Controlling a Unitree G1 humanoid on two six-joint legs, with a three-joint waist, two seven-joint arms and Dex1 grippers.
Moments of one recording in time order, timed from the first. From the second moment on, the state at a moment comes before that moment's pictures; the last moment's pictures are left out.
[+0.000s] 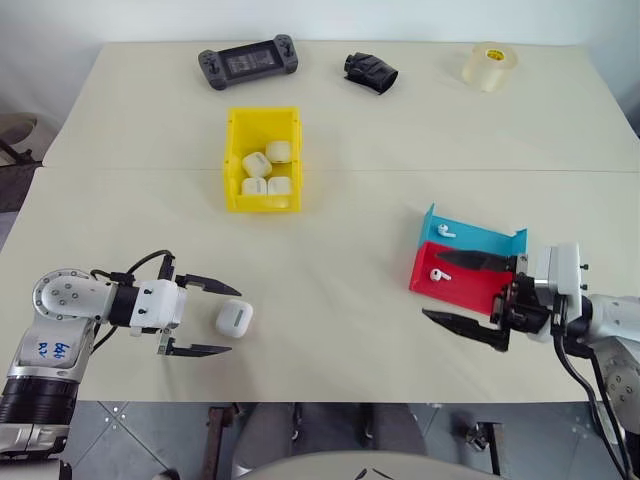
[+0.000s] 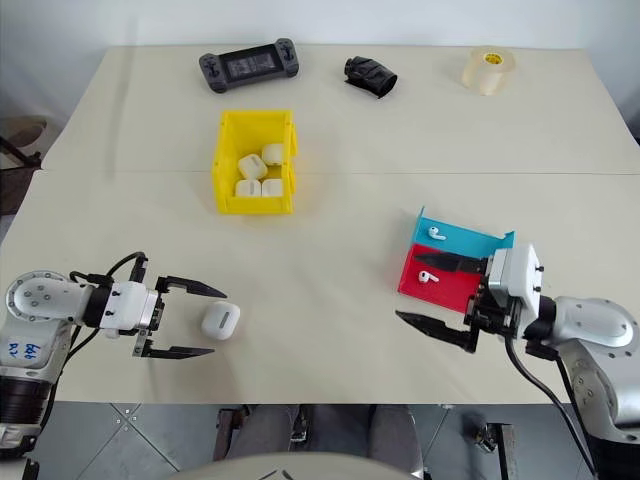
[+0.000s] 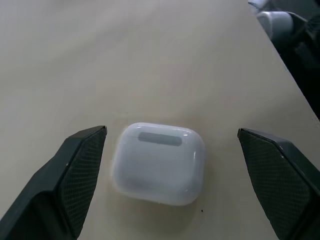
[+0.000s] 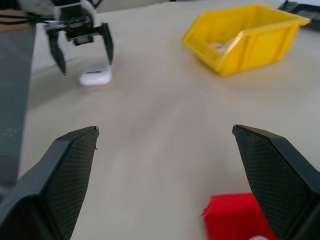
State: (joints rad) left arm -0.20 0.84 0.03 0.13 -0.31 -0.27 -1.50; right arm 0.11 -0.79 -0.30 -0.46 0.68 0.28 1.15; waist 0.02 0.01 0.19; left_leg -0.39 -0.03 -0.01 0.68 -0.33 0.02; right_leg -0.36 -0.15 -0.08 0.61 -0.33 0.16
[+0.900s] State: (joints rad) left arm -0.30 0.66 0.04 0.18 -0.35 -0.02 -1.19; right arm 0.11 -0.81 -0.28 -0.51 0.69 0.30 1.12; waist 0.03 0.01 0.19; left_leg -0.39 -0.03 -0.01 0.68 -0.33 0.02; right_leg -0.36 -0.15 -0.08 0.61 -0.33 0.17
